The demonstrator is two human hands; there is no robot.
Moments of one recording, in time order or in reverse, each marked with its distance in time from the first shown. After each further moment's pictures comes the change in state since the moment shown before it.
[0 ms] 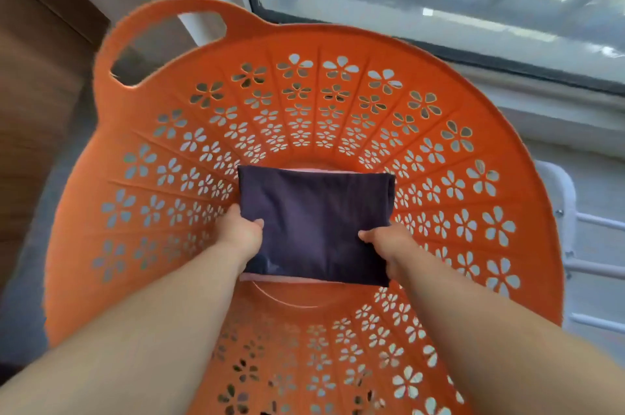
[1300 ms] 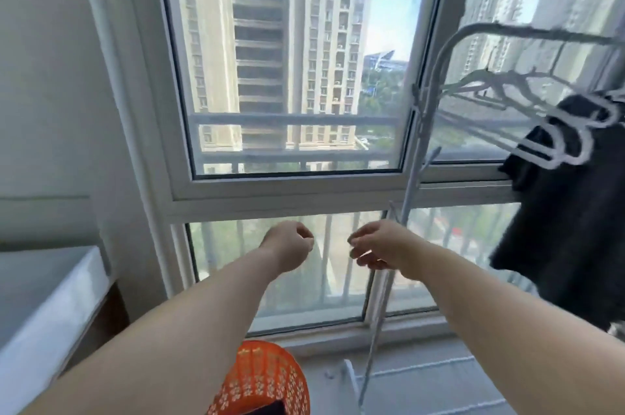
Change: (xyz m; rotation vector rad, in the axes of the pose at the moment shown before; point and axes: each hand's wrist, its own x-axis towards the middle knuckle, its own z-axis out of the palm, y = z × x) left_hand -0.778 0.229 -0.379 0.077 -0.192 1.198; right_hand -0.854 -0.053 -0.363 -0.107 0.206 -0.933
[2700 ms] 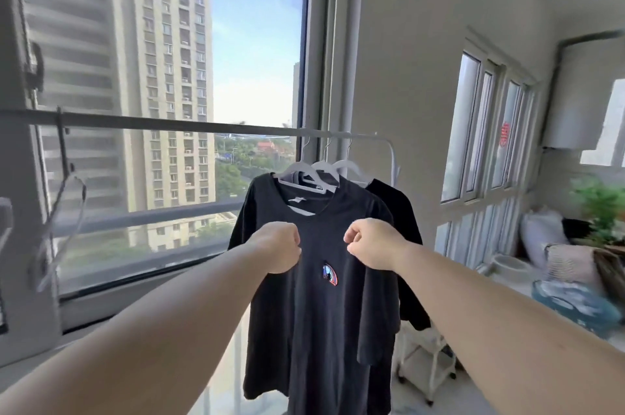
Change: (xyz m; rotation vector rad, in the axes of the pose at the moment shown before) left_hand 0.210 0.580 0.548 0.609 -0.141 0.655; right_hand 0.000 0.250 -0.738 -0.618 0.656 0.074
